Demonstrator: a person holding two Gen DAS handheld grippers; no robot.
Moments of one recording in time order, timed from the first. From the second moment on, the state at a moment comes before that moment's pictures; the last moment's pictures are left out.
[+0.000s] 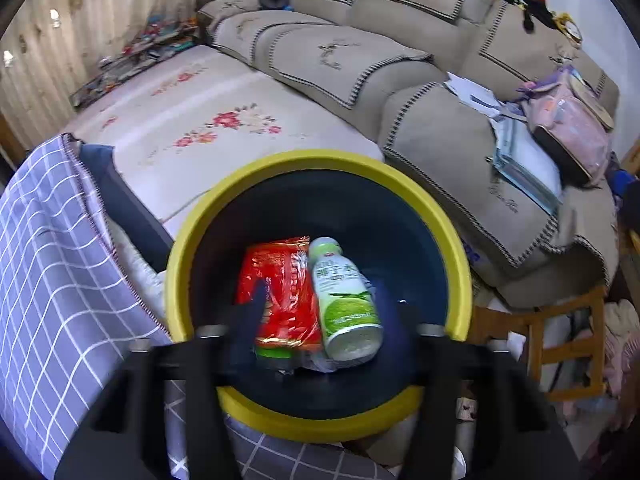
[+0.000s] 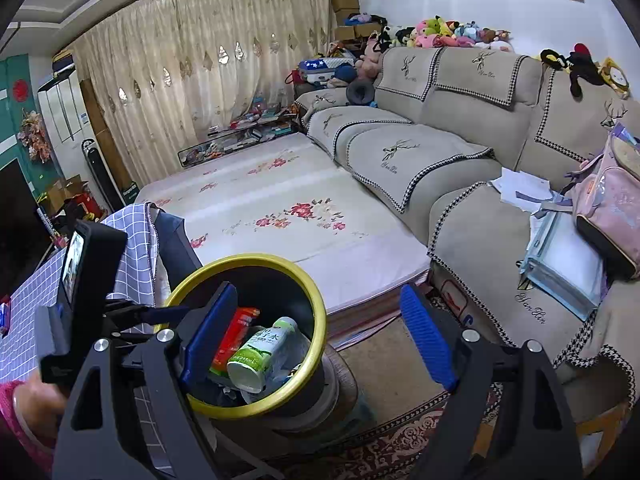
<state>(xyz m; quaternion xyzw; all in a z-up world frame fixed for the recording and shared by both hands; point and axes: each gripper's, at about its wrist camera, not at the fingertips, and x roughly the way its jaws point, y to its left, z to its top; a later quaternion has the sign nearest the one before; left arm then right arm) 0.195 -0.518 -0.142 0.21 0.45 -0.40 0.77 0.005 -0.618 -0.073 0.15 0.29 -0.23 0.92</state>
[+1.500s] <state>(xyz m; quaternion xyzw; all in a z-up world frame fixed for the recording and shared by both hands) -0.038 -0.002 -0.001 -0.03 0.27 -0.03 0.96 -0.074 -0.390 -0.002 0.03 0.24 -0.04 0.97</state>
